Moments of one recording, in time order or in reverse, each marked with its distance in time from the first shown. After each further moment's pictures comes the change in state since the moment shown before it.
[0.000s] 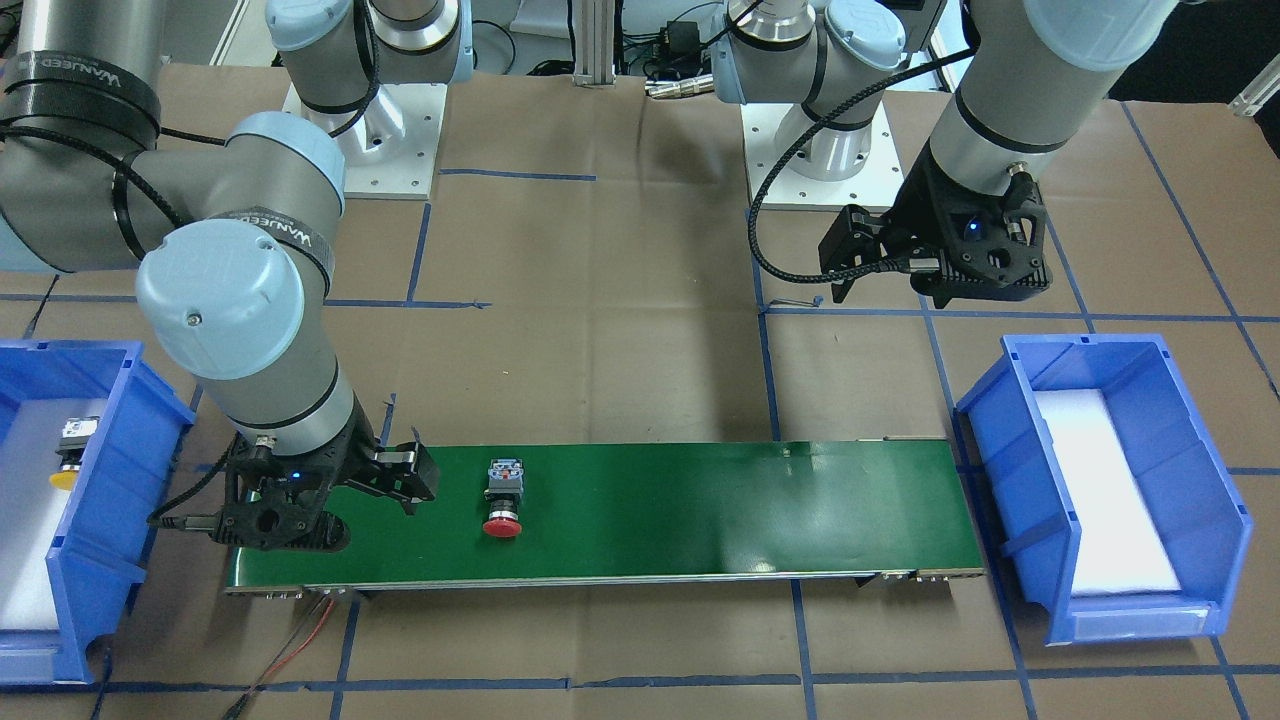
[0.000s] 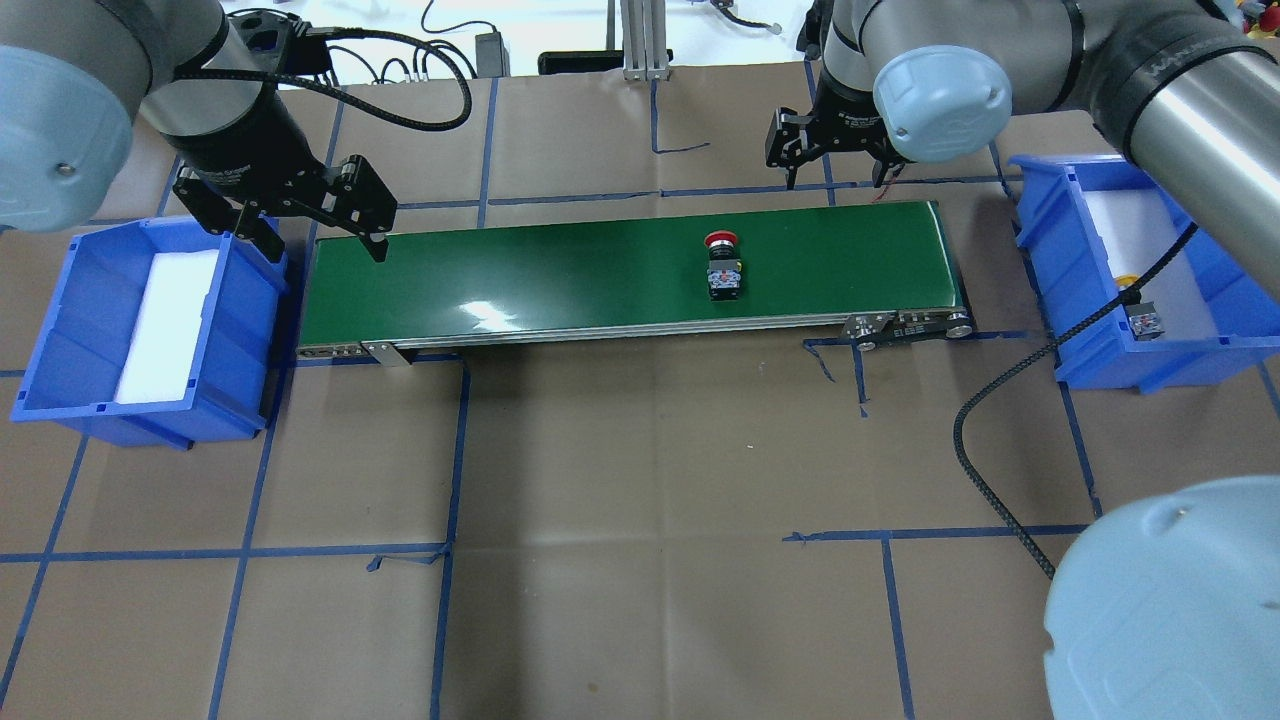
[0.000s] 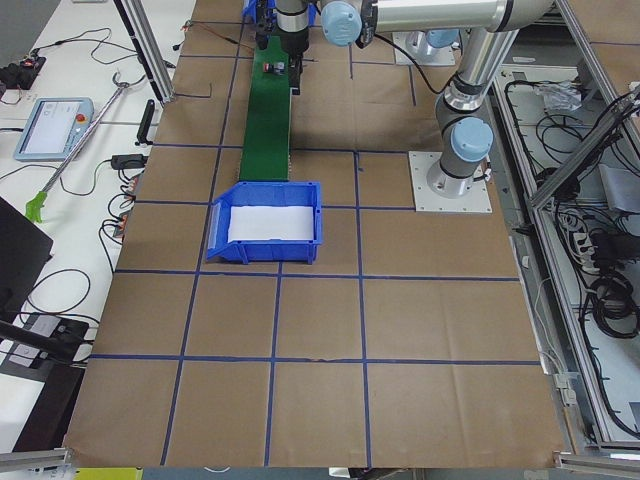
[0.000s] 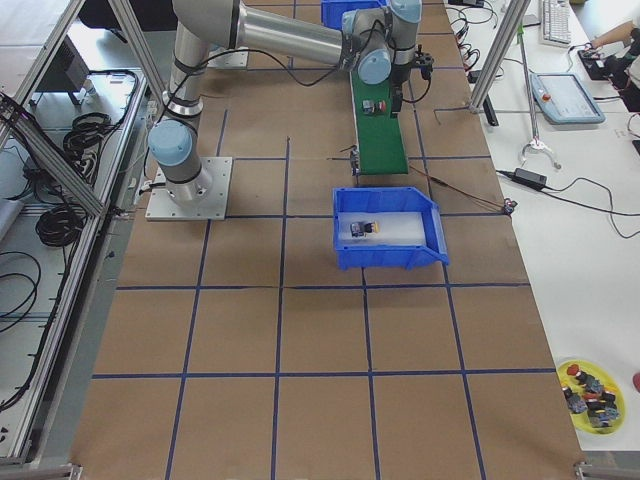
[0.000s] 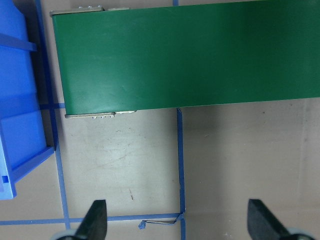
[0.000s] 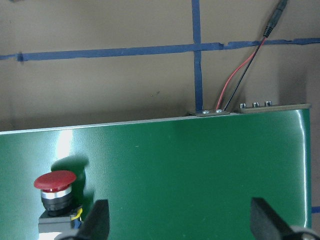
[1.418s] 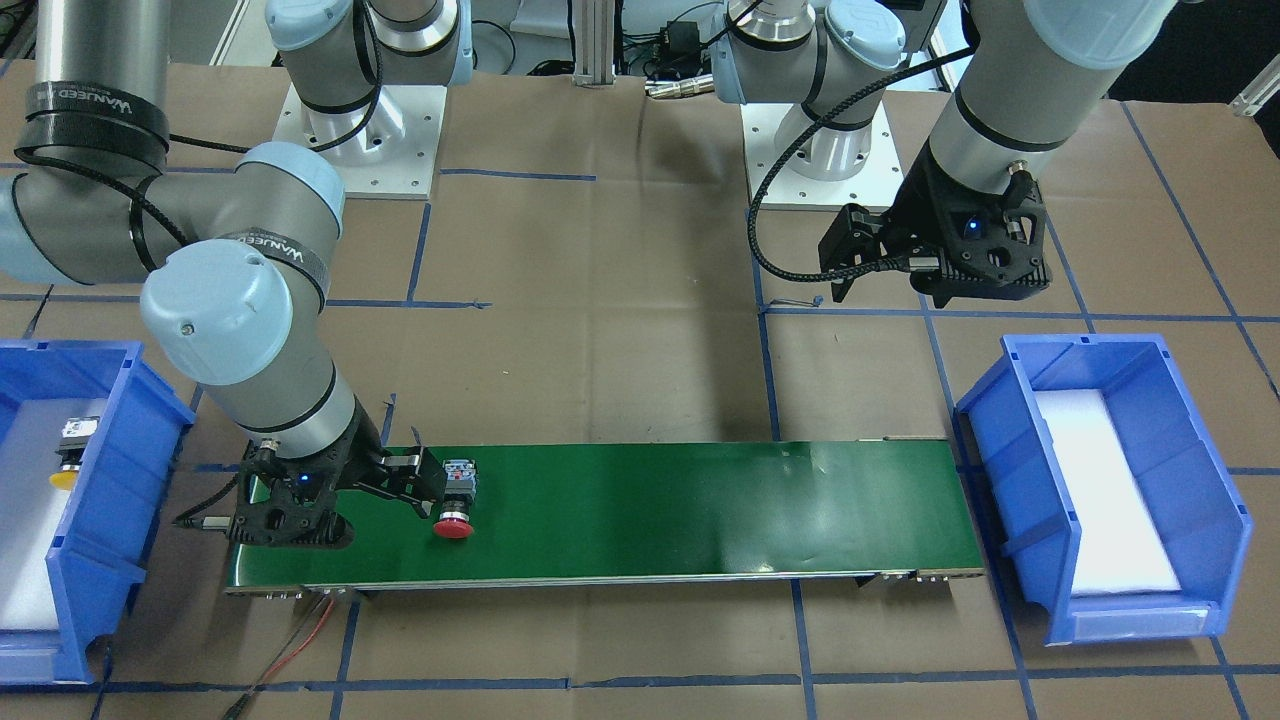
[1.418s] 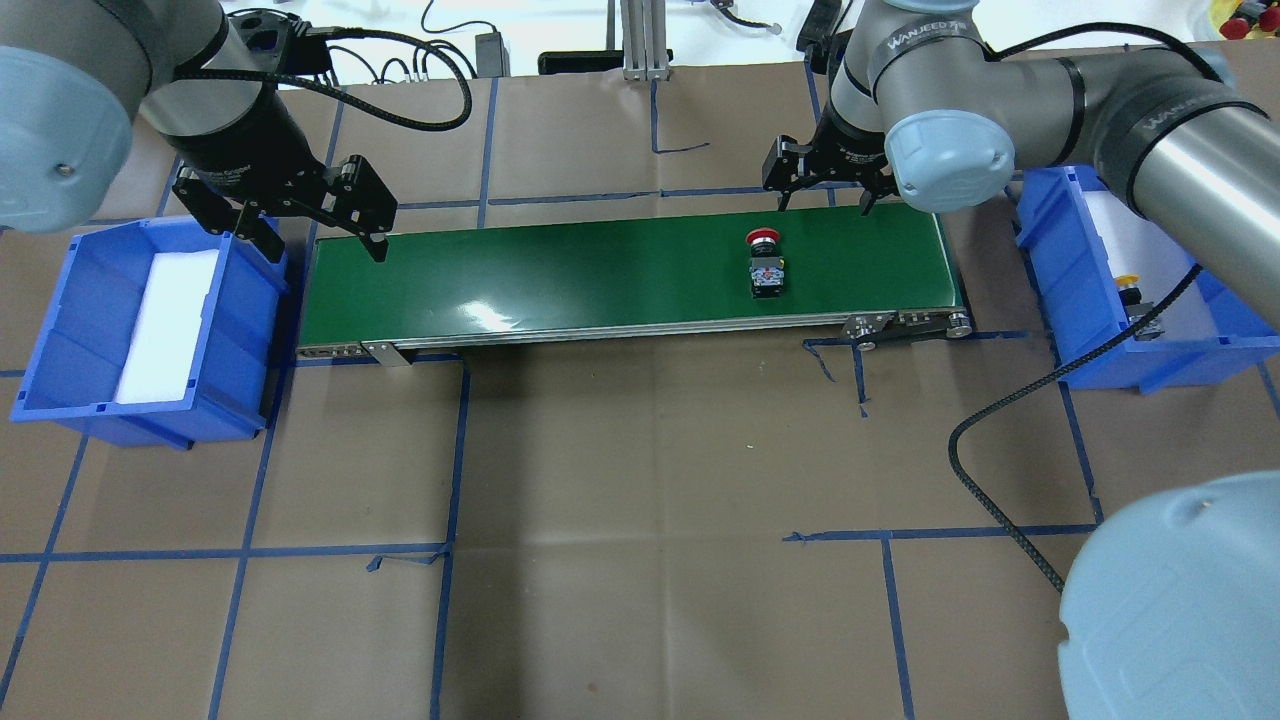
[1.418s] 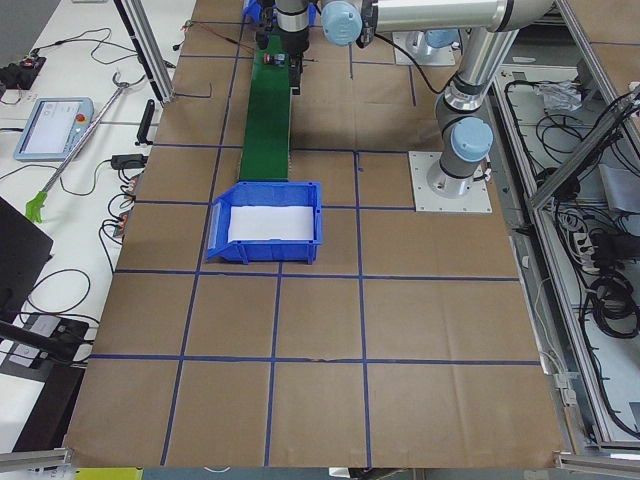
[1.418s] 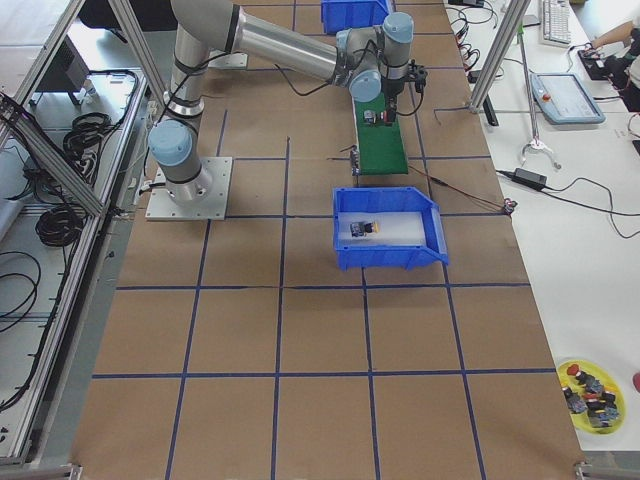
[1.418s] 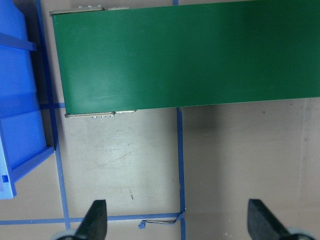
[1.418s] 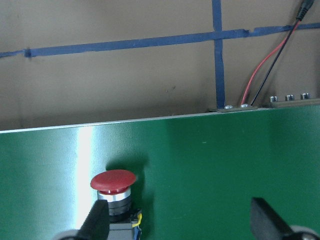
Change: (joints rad) left arm 0.000 0.002 0.000 0.000 0.000 0.000; right arm -0.025 -0.009 0.111 -0.136 0.082 -0.009
